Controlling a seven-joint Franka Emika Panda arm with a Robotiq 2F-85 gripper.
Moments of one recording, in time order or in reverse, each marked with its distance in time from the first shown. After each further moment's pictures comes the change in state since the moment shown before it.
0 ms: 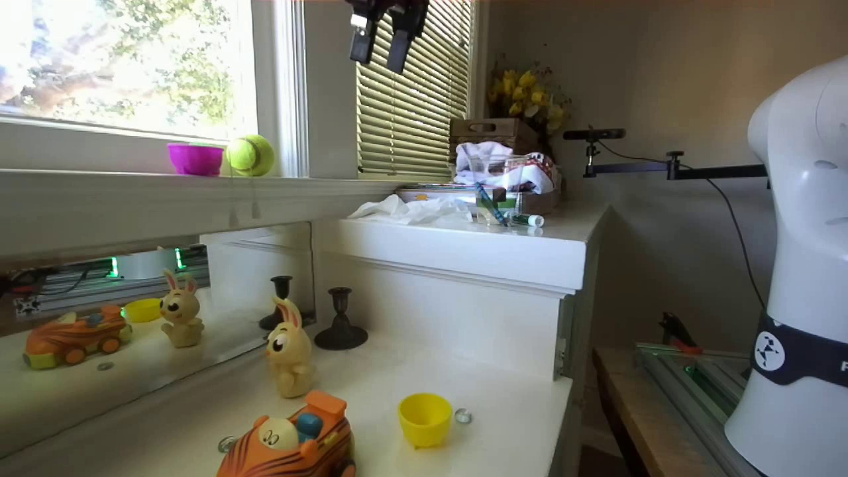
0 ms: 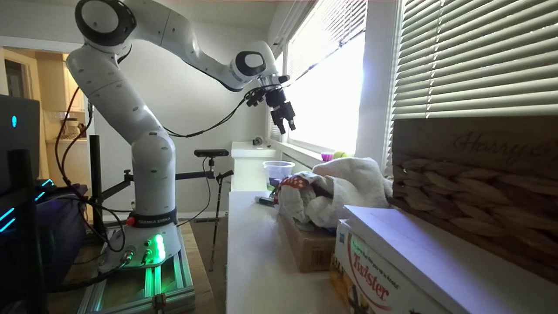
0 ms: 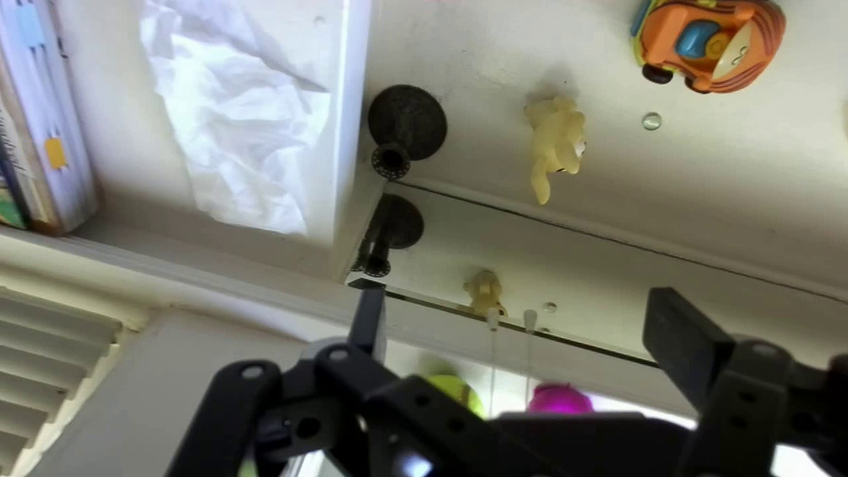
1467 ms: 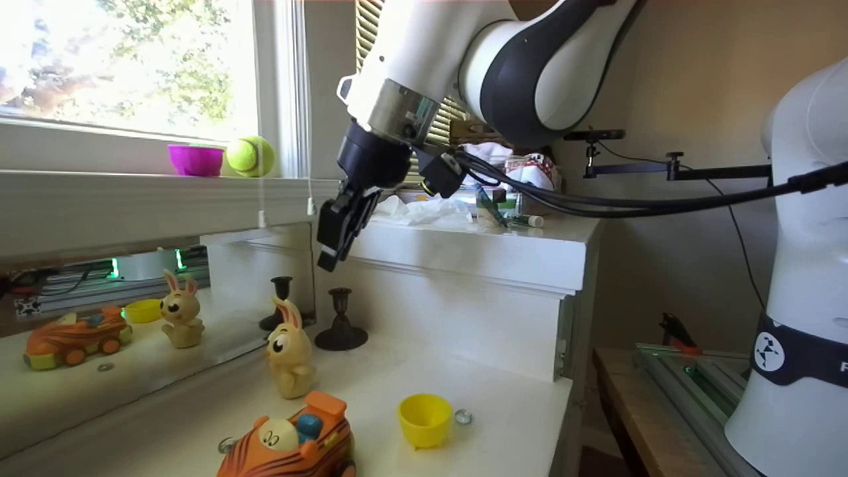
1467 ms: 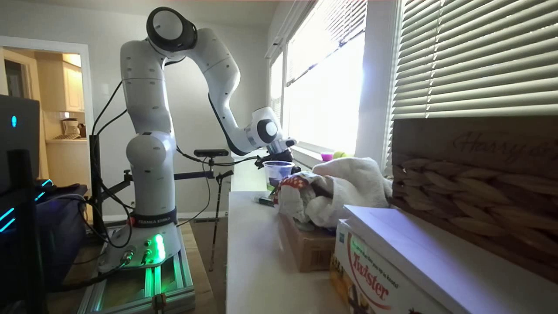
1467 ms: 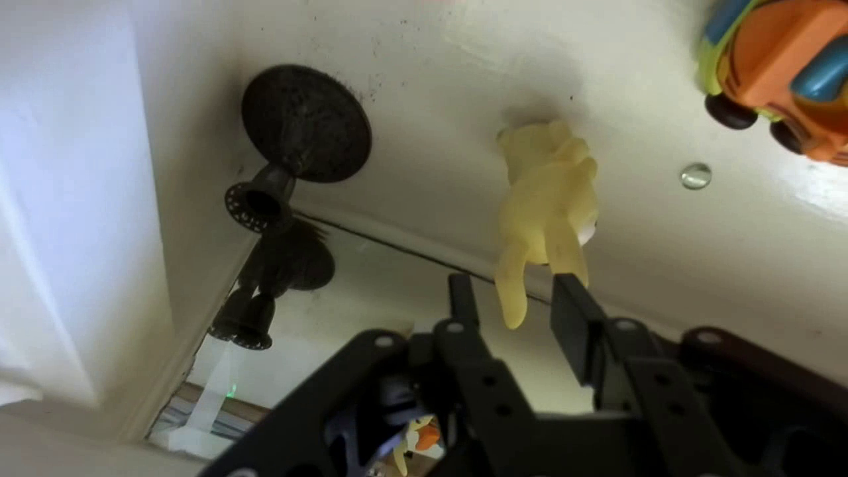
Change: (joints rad) arm -0.143 0.470 0.022 -0.229 -0.507 0.822 0.346
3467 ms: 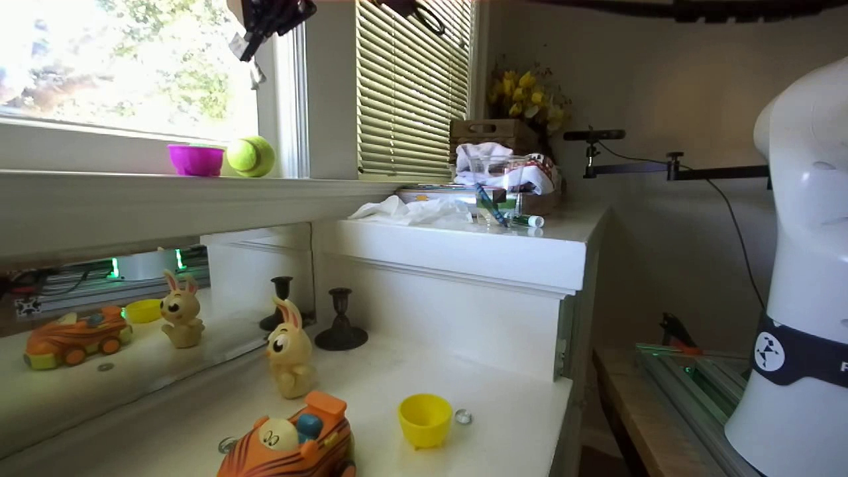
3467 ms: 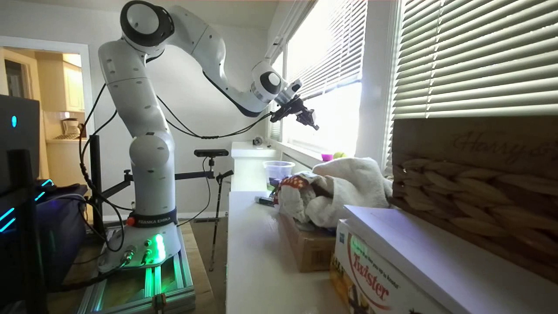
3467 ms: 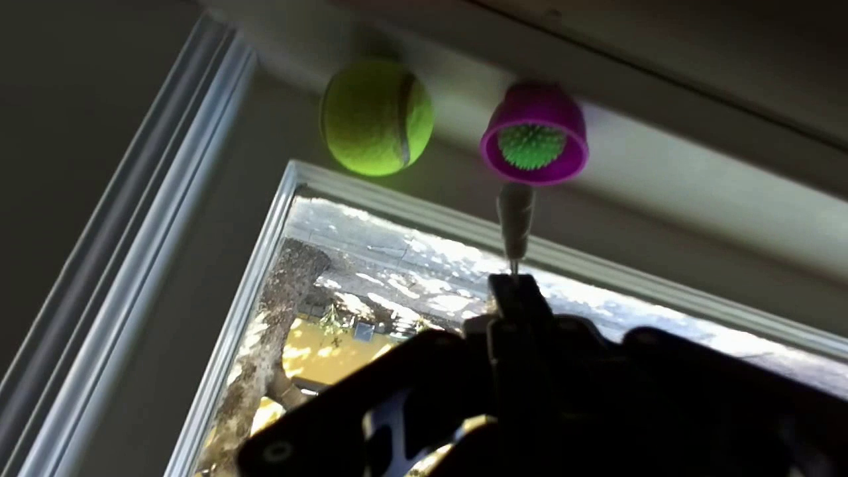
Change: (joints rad) arm 0.076 -0.192 0.010 0.273 0.042 -0.114 0.000
